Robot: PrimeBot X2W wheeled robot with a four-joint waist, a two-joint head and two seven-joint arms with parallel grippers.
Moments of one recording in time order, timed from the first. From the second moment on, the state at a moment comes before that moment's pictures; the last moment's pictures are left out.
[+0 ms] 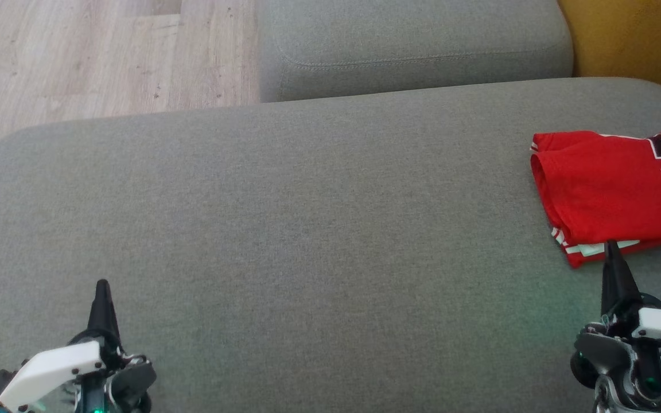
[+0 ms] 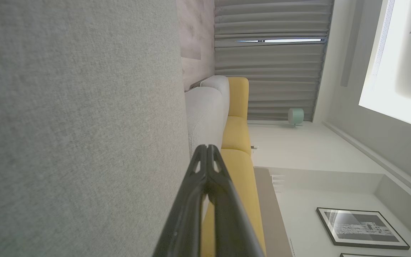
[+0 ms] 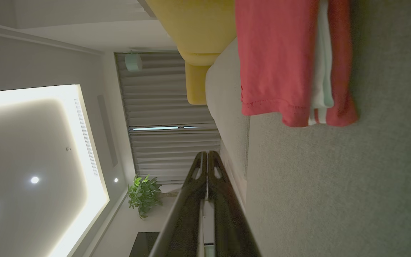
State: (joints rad) left arm -0.06 0.05 0.06 0.27 -1.63 -0.12 0.10; right arm -0.06 -0.05 -0.13 0.28 1.62 0.13 0.10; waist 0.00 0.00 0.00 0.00
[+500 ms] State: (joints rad) left arm -0.06 0.05 0.07 0.27 -1.63 -0.12 0.10; right arm -0.06 -0.05 -0.13 0.28 1.62 0.13 0.10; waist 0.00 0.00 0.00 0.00
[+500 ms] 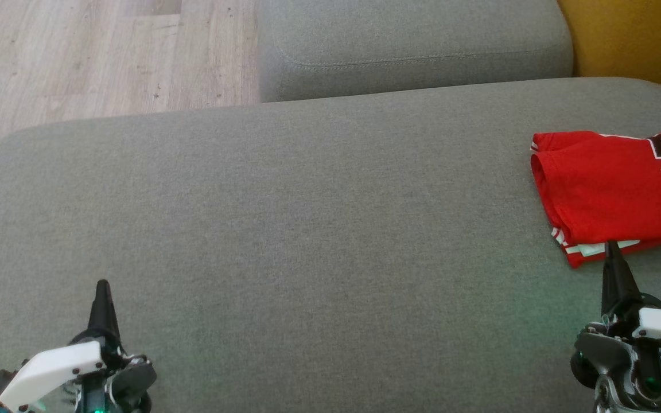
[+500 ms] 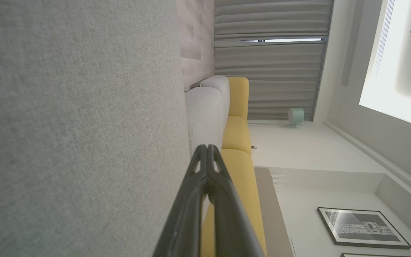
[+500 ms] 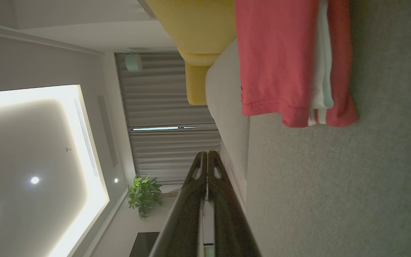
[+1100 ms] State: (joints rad) left arm -0.06 0.05 0.07 0.27 -1.63 -0.12 0.10; right arm -0.06 -0.05 -0.13 0.28 1.62 0.13 0.10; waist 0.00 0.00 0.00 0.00
